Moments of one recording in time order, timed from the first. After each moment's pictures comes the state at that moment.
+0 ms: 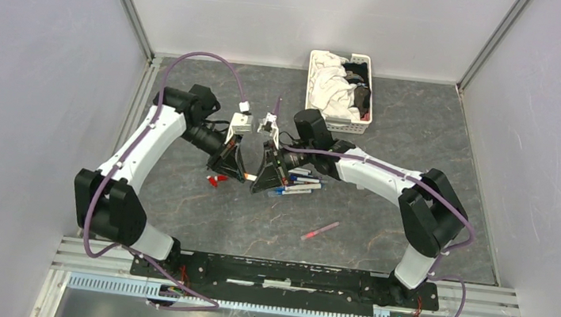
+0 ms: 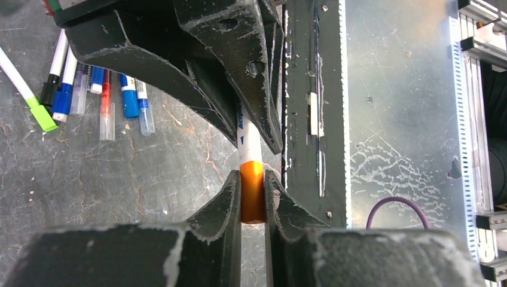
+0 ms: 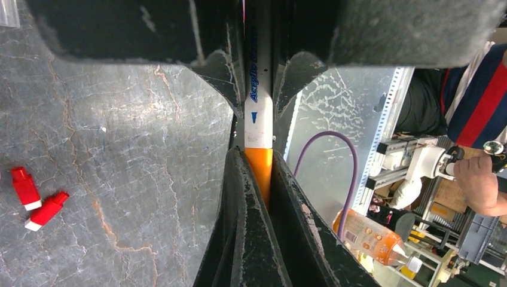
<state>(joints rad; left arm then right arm) -0.24 1.47 1.34 -1.43 1.05 1.11 0.78 1.76 1.20 0.04 -1.15 0.18</state>
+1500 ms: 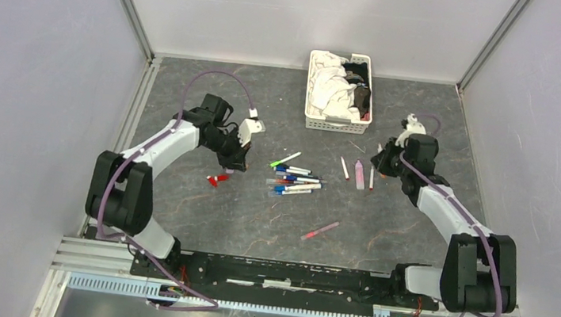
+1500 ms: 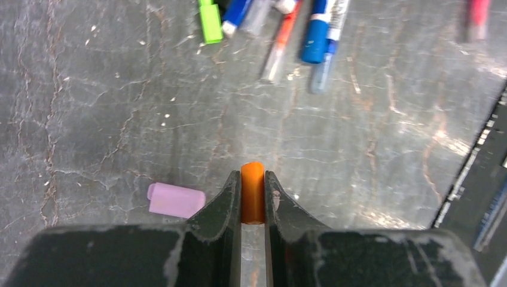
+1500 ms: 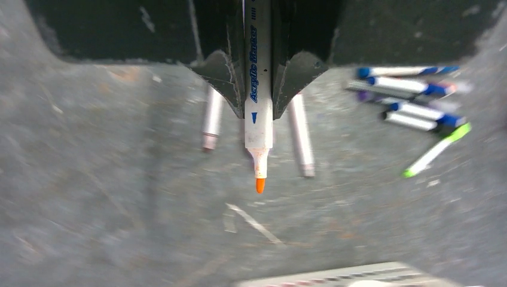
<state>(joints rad) -0.26 1.53 1.08 -0.74 0.65 0.73 0.11 1.30 0.69 0.01 -0.24 0.27</state>
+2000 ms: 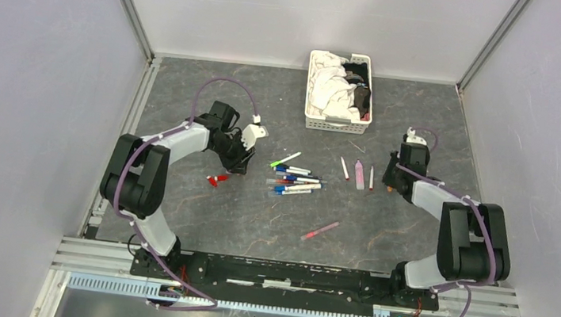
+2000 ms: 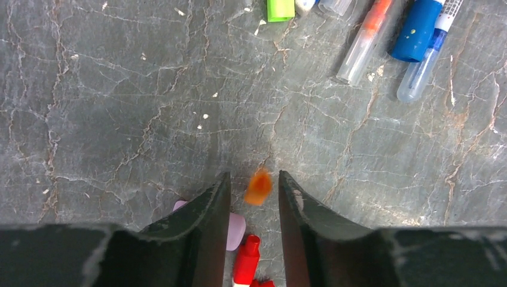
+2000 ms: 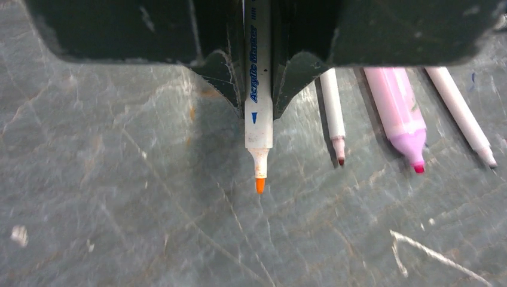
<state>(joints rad) -0.28 1.70 1.02 -0.51 0.49 0.67 0.06 1.46 0.61 0.04 0.09 0.27</state>
